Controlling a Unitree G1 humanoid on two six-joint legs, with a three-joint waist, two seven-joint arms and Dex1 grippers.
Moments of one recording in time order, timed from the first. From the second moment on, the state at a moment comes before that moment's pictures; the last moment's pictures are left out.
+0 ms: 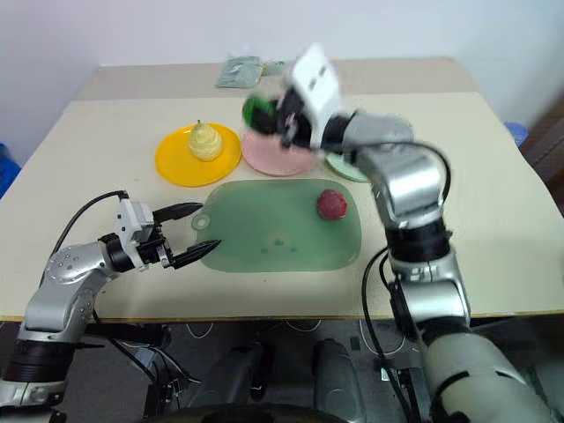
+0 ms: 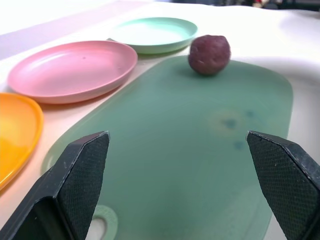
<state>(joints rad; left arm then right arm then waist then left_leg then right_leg) -0.13 0.58 0.09 -0.12 -0.43 0.13 -0.97 -1.03 -0.39 0.00 0.14 0.20 0.58 0.65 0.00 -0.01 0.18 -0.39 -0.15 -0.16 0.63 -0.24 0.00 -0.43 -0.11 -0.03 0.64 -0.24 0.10</state>
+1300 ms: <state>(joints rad) -0.24 0.62 0.07 -0.23 -0.58 0.34 -1.08 -0.47 -0.53 -0.12 -0.06 0.44 0.66 0.76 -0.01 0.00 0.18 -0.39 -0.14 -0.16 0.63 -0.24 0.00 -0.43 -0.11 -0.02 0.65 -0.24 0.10</state>
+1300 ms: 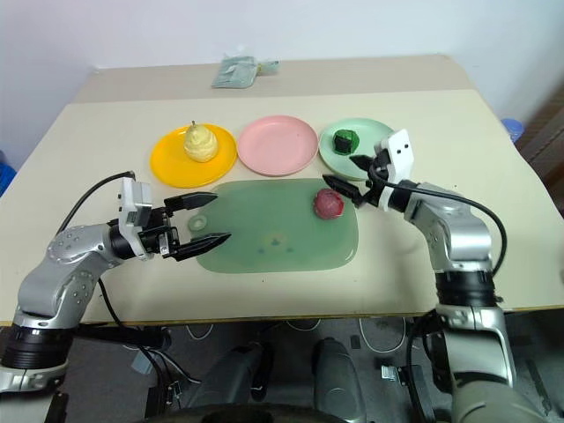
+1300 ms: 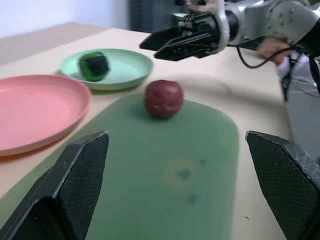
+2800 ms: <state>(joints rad) -0.15 0.60 0.14 -0.32 -0.52 0.38 -0.75 -1.20 -0.11 -0.04 1.33 0.06 -0.10 0.42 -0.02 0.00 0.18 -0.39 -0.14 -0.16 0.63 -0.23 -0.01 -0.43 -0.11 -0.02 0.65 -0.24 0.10</state>
